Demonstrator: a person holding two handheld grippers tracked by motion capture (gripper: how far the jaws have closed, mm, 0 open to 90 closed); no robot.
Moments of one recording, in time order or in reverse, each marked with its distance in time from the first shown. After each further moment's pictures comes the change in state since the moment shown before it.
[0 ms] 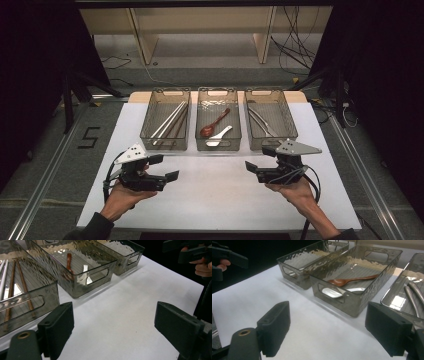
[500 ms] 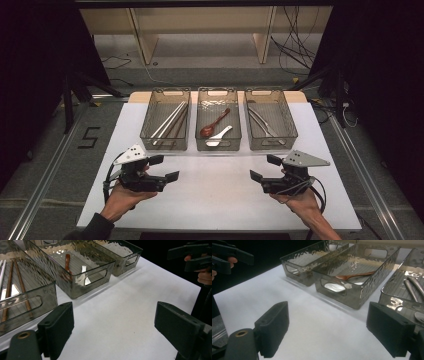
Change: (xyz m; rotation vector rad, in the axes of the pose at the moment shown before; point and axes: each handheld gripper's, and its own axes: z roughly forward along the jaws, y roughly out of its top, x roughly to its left) left arm 0.000 -0.001 -0.001 -0.014 -0.012 -0.007; right arm 0.006 -0.020 -0.016 -0.026 0.004 0.022
